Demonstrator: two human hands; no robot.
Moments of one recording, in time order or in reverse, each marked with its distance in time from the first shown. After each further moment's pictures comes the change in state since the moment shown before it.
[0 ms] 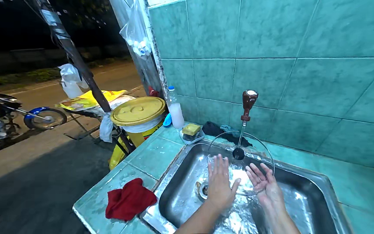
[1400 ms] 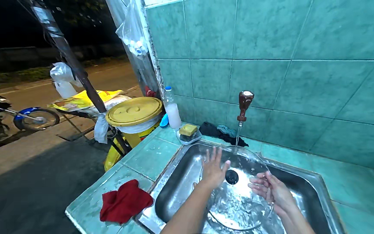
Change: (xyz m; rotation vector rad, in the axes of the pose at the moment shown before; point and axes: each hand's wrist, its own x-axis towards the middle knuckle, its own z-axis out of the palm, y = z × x) left_hand 0.052 -0.019 -0.023 -0.123 -0.214 -0.175; right_hand -0.011 -0.045 -0.018 -0.495 -0.099 0.145
